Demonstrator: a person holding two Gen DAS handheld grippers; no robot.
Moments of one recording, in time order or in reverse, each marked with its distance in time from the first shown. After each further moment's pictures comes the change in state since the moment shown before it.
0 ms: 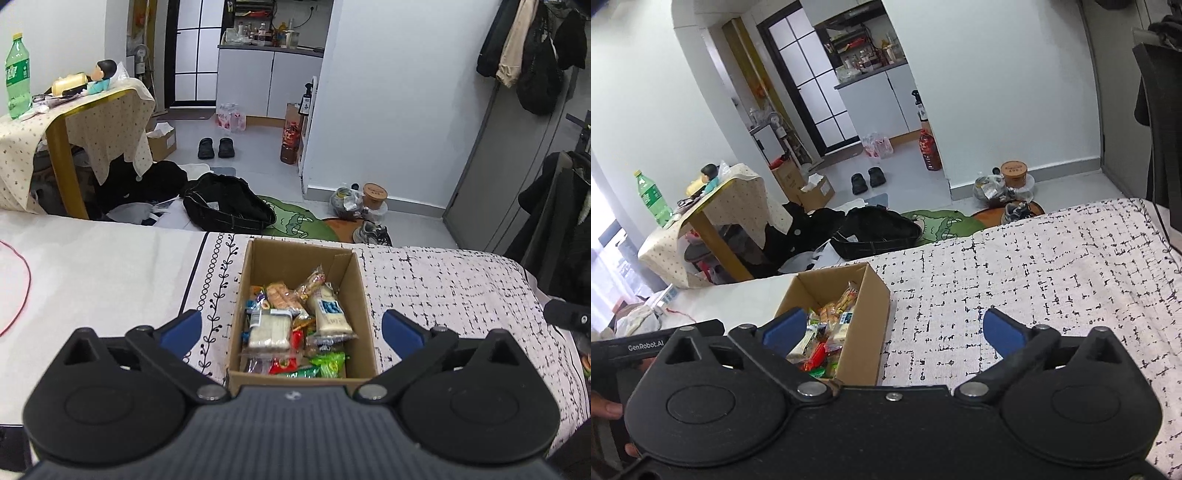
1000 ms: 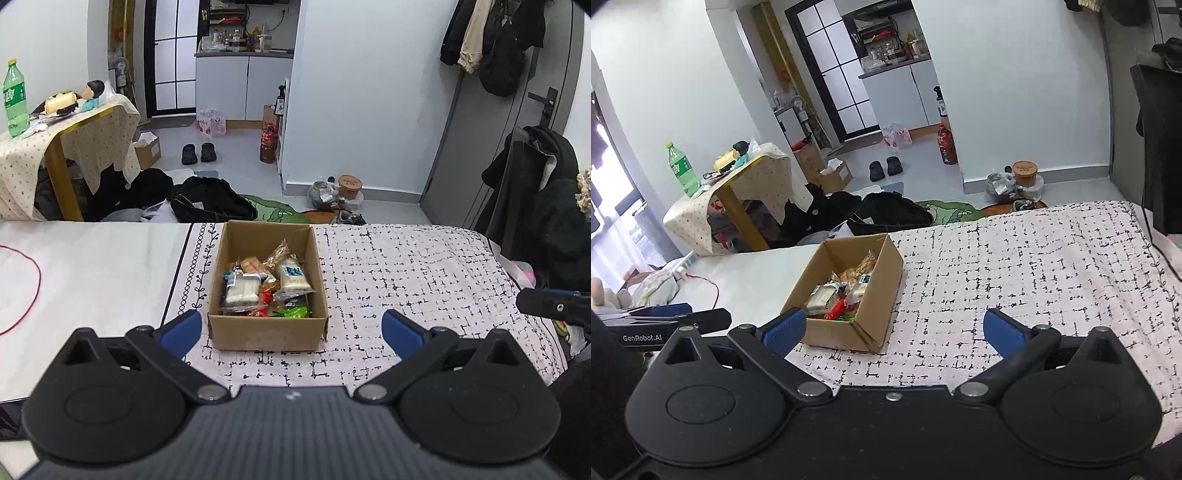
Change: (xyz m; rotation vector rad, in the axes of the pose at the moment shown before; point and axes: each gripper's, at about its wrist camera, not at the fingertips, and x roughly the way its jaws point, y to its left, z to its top) left arm -0.082 -0.037 -0.040 0.073 -0.003 -0.033; right arm -0.075 0.010 -0.023 -0.076 0.032 0.033
